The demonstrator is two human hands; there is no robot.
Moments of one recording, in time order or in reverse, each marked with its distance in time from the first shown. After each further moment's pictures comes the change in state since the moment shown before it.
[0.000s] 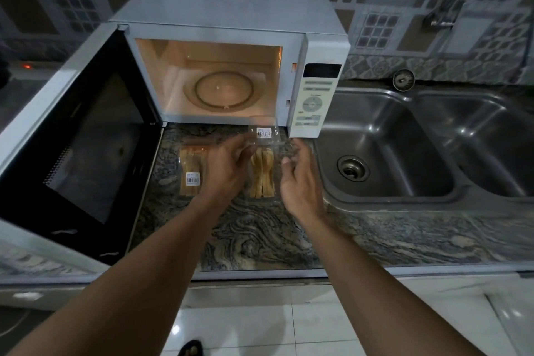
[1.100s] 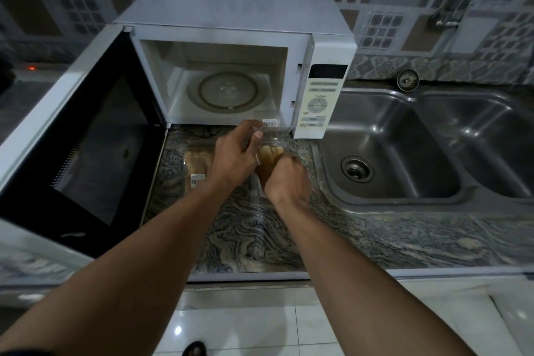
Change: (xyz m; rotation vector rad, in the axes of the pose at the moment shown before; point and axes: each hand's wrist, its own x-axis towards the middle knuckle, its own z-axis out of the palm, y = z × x) left_hand 0.022 0.008 -0.006 -0.038 -0.070 0.028; right_hand 0.019 -0.021 0.038 -0.504 0.000 0.154
